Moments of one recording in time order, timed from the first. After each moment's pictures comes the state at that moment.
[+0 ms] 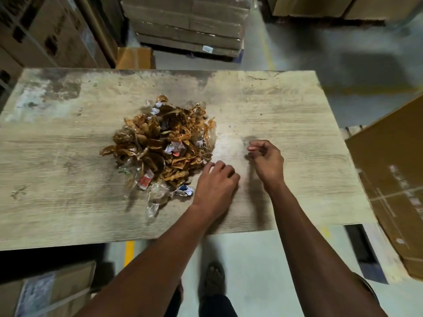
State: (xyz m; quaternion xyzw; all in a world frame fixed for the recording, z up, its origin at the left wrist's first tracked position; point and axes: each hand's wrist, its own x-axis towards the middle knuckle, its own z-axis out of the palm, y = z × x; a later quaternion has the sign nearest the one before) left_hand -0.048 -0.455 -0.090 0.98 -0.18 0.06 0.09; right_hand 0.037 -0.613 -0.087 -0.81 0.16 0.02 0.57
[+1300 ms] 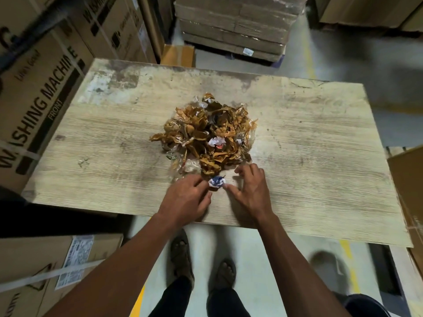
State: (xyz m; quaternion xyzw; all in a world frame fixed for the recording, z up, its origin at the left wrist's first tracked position) left_hand -0.143 -0.312 -0.081 0.99 -0.07 0.07 0.13; right_hand -0.054 -0.525 -0.104 -0.94 -0.18 0.02 0.30
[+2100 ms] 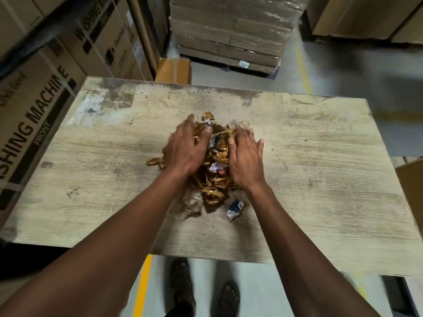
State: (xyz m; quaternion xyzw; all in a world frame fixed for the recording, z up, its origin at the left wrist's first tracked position) left_hand 0.030 -0.273 -0.028 0.92 0.20 0.03 0.34; right_hand 0.062 -0.442 -0.056 -0.93 -0.12 0.00 0.33
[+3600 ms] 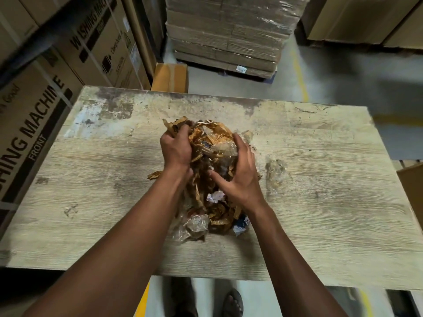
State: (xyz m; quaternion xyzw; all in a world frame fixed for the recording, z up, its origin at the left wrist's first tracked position) left_hand 0.060 -0.257 -0.001 0.50 0.37 0.16 0.76; right_hand 0.045 -0.427 -0.044 -0.89 -0.17 0.01 0.43
